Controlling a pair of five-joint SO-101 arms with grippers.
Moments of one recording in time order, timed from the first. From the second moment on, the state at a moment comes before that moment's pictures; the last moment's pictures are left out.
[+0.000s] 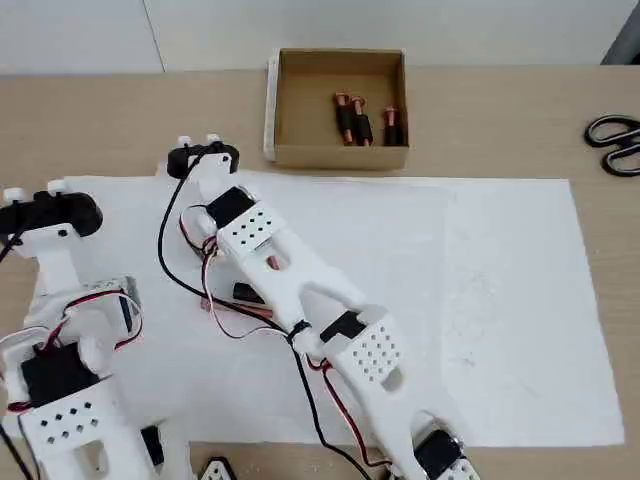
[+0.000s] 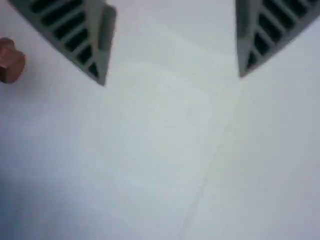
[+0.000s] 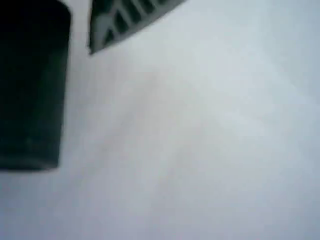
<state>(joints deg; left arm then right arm) -27.1 -60.4 48.8 77.1 -2.9 -45.2 51.0 -46.1 76.1 -25.5</state>
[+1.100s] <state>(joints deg) -27.1 -60.4 48.8 77.1 -2.9 -45.7 54.5 -51.7 73.0 -22.9</state>
